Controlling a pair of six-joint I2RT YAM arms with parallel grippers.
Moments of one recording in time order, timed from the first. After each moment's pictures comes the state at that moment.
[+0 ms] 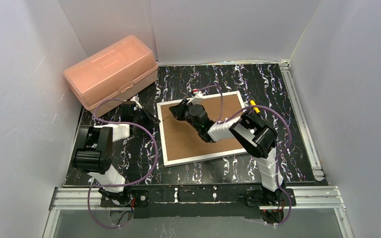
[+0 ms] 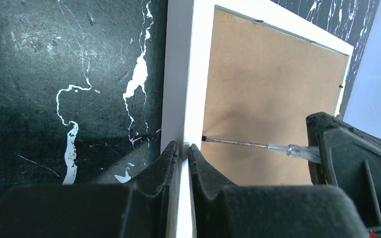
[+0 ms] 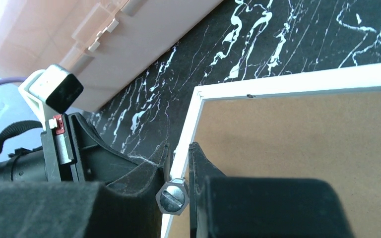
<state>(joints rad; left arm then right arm) -0.11 1.62 0.67 0.22 0.38 -0.74 0.89 2.07 1.09 0.84 0.20 0.72</state>
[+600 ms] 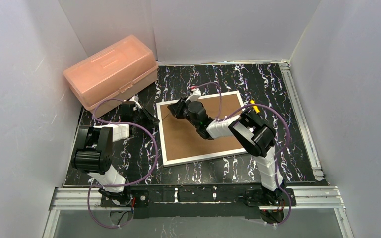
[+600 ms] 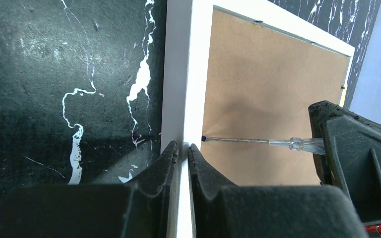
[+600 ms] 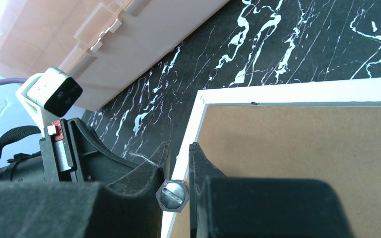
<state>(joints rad) -0.11 1.62 0.66 0.23 0.37 -0.74 0.86 2.11 1.13 0.85 0.12 0.76</state>
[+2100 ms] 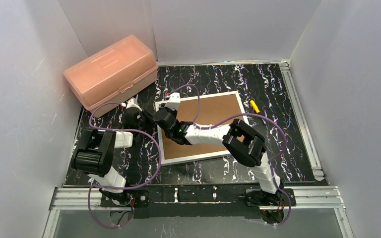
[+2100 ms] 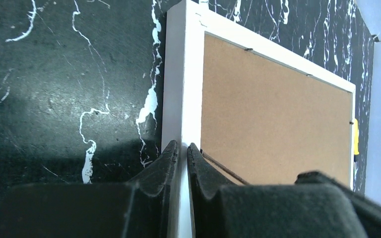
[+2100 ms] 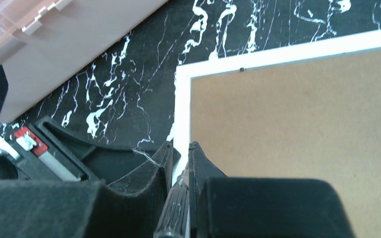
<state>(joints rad) -0.18 1.60 0.51 0.55 0.15 -0.75 1.12 2.13 1.49 0.24 0.73 0.66</state>
